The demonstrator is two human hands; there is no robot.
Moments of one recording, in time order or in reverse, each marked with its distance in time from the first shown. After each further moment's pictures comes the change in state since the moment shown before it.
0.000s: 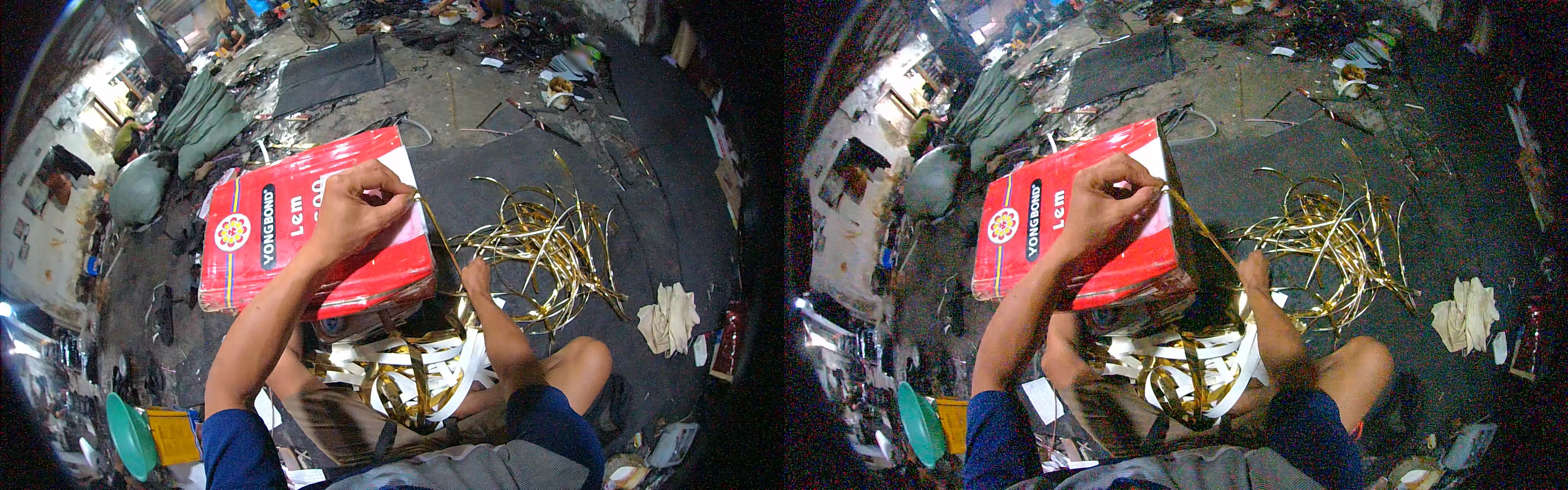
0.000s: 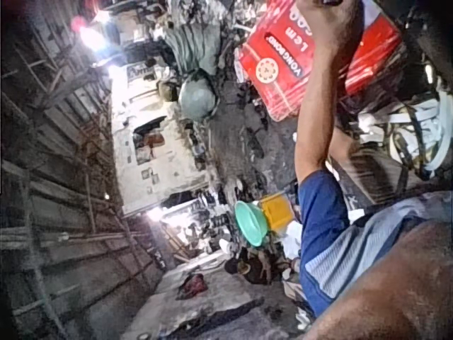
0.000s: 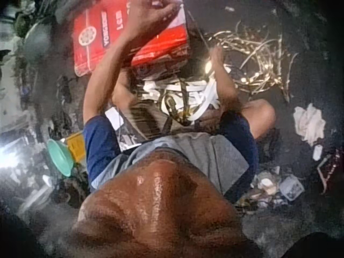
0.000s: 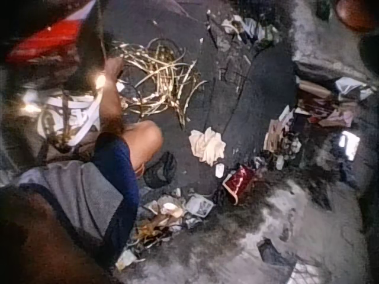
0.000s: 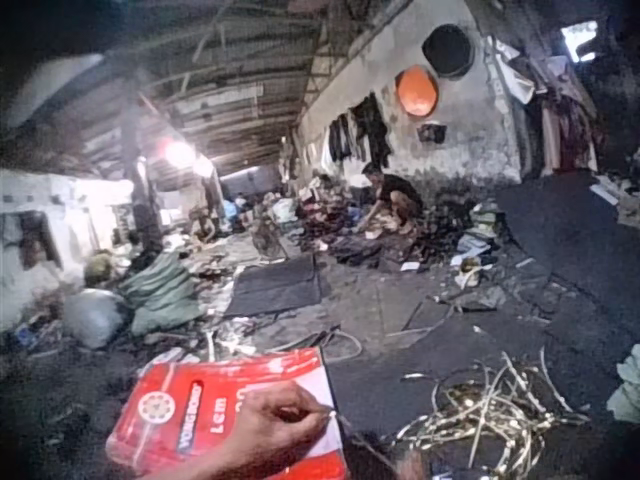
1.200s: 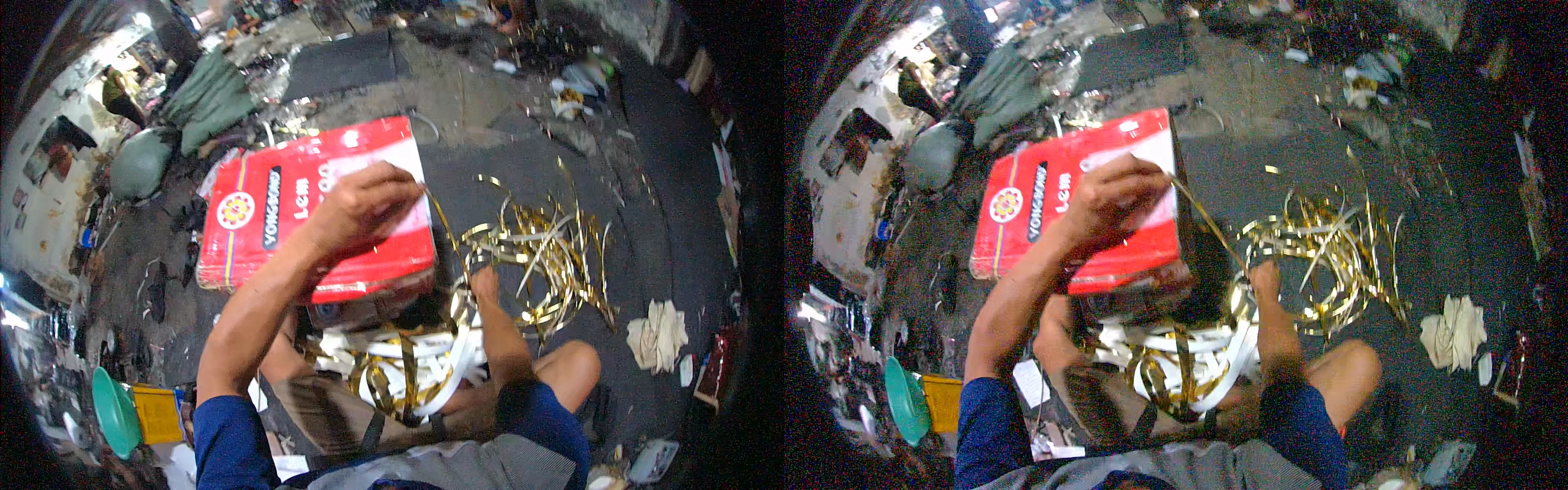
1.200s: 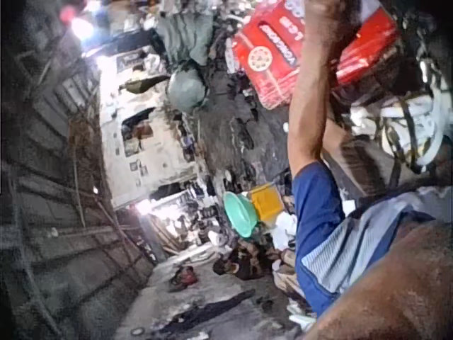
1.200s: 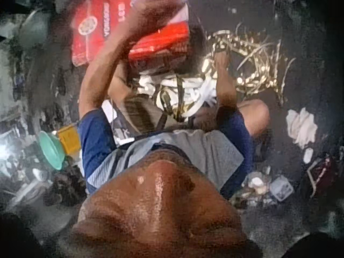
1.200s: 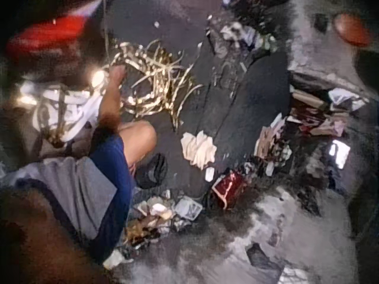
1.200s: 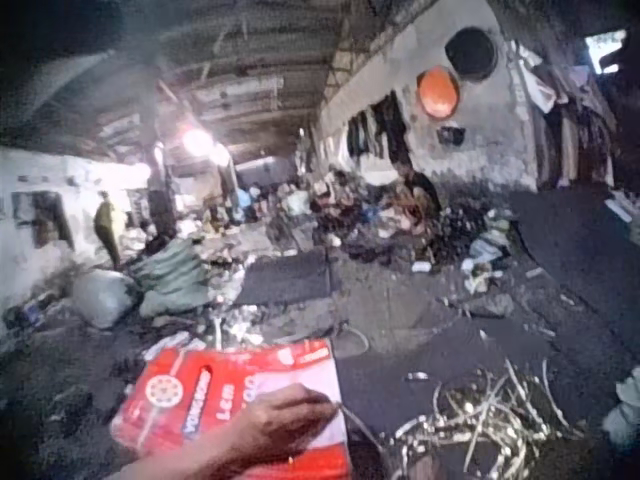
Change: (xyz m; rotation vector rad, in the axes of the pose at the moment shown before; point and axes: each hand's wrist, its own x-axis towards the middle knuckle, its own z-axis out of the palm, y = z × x) left_hand 0.003 0.003 -0.007 0.363 -0.113 0.600; right_hand 0.035 0.105 0.012 -0.377 -0.133 -0.037
